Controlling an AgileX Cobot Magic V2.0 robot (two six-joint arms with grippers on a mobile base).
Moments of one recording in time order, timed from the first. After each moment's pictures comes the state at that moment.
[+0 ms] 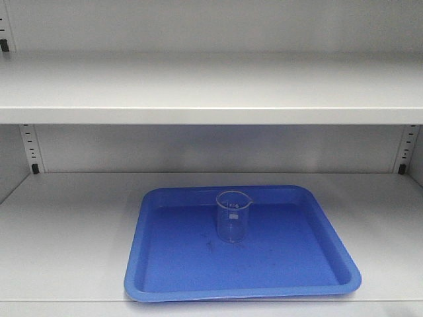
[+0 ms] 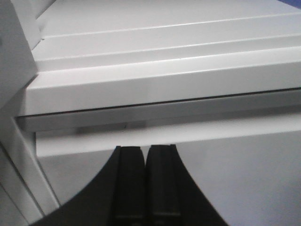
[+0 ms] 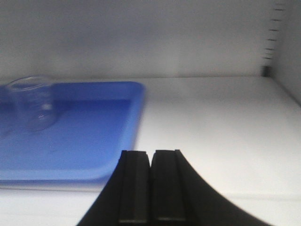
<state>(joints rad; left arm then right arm) -0.13 -0.02 0.03 0.17 0.36 -0.18 0.09 0.52 -0.29 -0.15 -0.05 0.24</state>
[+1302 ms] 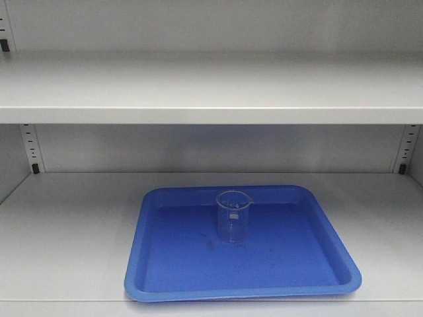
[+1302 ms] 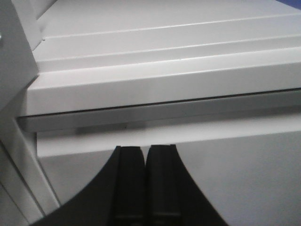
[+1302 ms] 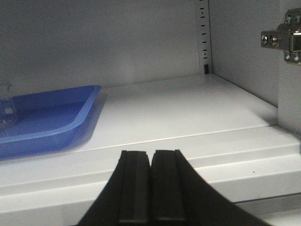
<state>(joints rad) -0.13 -0.02 0.03 0.17 0.36 -0.18 -0.04 -0.01 0.03 -0.10 0.01 0.24</state>
